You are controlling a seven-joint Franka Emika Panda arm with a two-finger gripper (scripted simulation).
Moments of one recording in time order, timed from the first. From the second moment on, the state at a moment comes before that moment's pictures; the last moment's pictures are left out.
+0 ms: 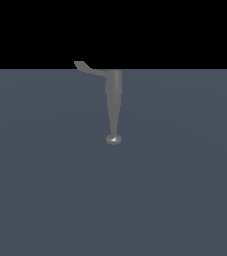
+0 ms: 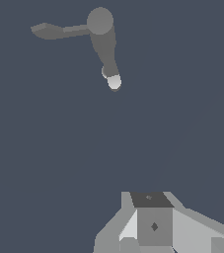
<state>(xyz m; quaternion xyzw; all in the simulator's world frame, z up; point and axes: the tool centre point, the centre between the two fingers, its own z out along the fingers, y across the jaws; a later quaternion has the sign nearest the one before) -0.192 0.004 0.476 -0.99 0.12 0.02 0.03</state>
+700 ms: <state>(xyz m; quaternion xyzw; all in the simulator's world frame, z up) -0.104 0.020 0.452 -0.95 0.29 0.04 0.06</state>
